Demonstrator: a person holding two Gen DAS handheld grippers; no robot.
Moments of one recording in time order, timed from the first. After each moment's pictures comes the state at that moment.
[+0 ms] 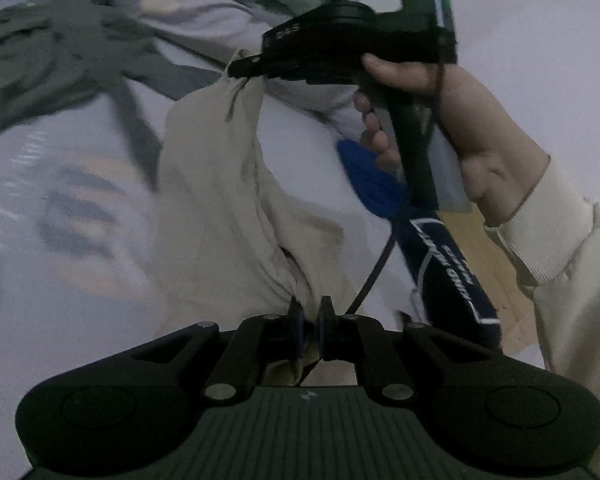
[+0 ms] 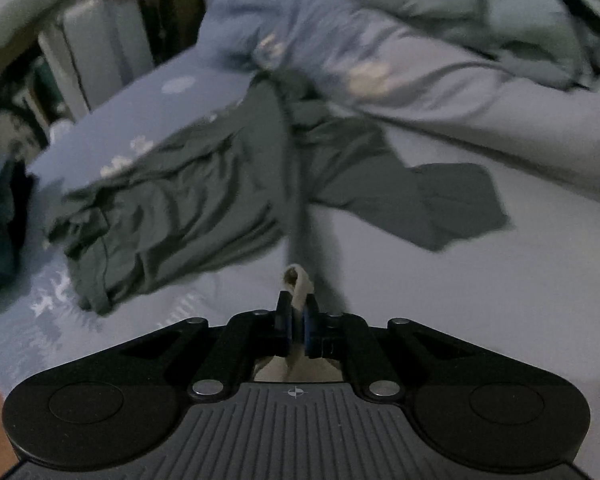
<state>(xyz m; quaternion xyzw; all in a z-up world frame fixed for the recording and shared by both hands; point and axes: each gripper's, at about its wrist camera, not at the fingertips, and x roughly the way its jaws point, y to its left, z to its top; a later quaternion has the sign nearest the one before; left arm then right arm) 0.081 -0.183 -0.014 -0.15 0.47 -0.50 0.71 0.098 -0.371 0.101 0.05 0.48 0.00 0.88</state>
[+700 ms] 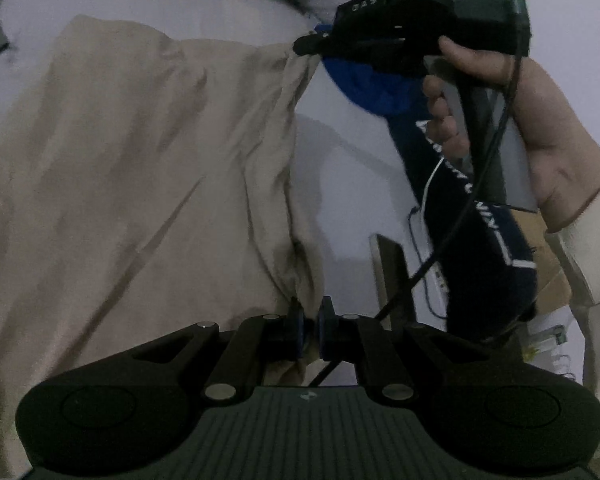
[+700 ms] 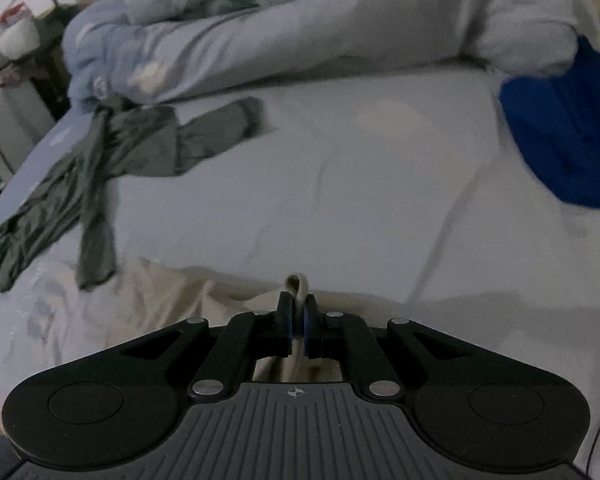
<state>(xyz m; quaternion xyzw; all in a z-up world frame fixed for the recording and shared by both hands) -0.033 -0.427 -0.093 -0.08 0.55 -0.47 0.69 -0.073 -0.655 0.049 0.17 0.46 -0.09 0.87</state>
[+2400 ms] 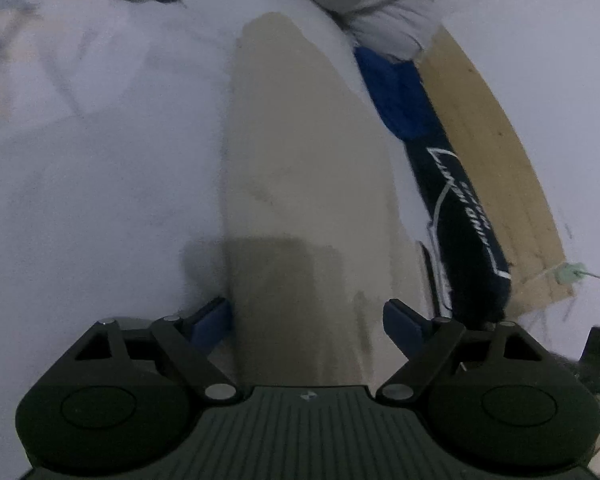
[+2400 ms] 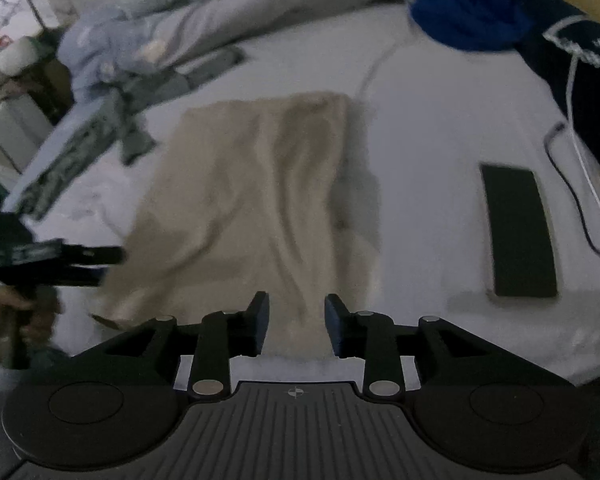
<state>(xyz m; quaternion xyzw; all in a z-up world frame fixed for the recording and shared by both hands) 0.063 -0.241 -0.139 -0.15 0.56 -0.51 0.63 -0.338 -0.517 0.029 0.24 0.44 -0.14 0.85</state>
